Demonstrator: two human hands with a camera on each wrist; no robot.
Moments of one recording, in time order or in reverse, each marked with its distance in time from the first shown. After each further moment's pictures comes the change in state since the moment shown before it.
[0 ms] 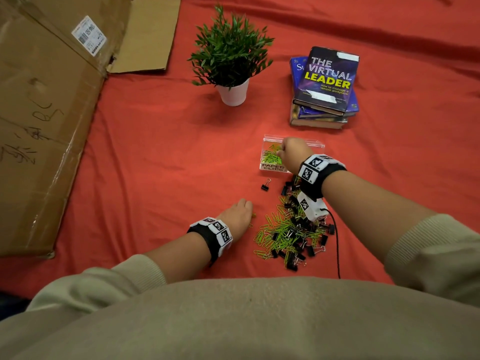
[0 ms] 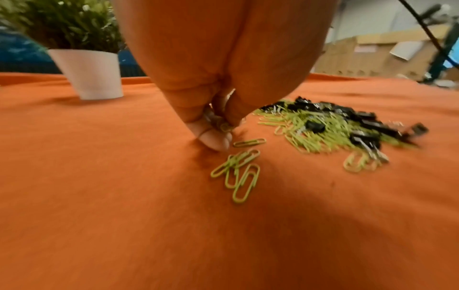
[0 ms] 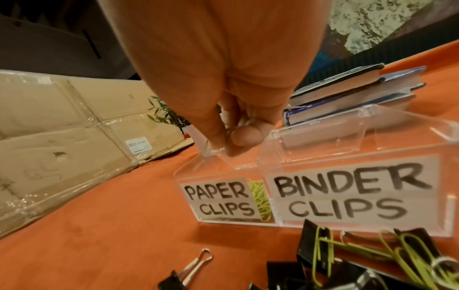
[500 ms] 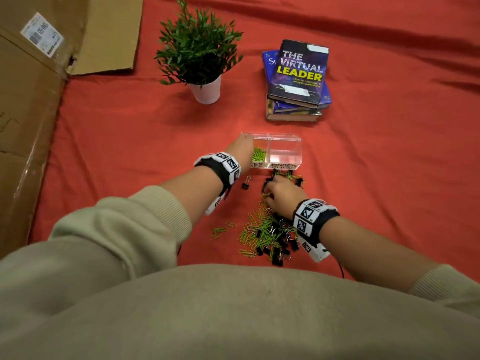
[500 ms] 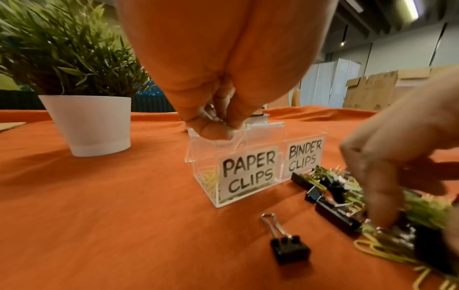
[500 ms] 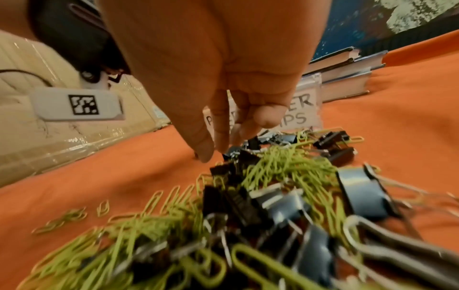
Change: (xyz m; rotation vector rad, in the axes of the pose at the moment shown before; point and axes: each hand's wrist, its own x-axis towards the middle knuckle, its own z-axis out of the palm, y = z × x) left_hand 0.111 0.027 -0.105 -0.146 0.170 0.015; right_hand -0.082 0.046 0.055 -0.131 -0.121 -0.117
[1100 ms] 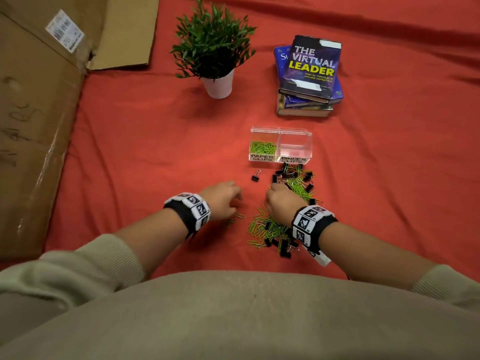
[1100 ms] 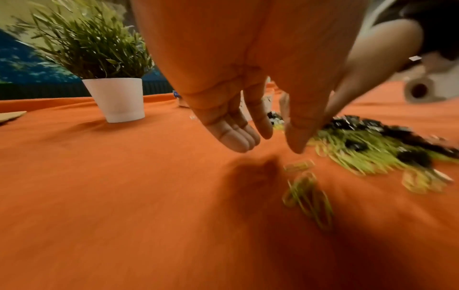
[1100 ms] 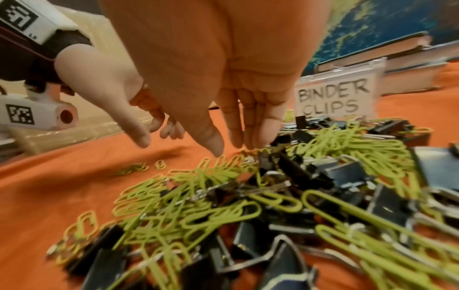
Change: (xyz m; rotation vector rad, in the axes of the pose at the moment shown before) left_hand -0.114 -0.064 0.043 0.094 -0.249 0.139; right_hand -0.016 -0.026 0.030 -0.091 -0.056 -0.067
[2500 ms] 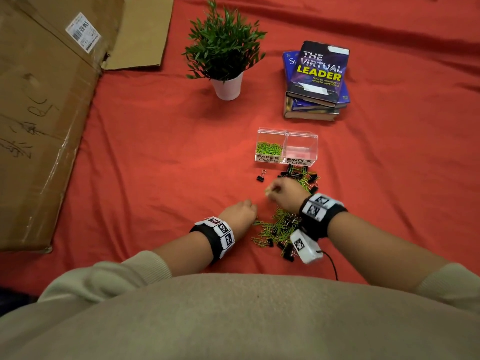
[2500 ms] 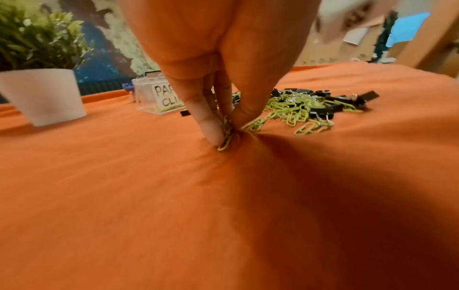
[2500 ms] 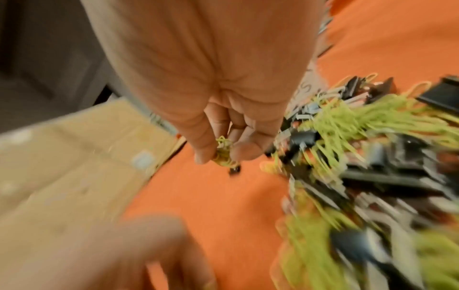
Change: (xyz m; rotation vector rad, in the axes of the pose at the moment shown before) left_hand -0.010 0.049 0.048 0.277 0.035 -0.039; right_hand 0.003 -0.002 -0.025 0.542 0.055 0.102
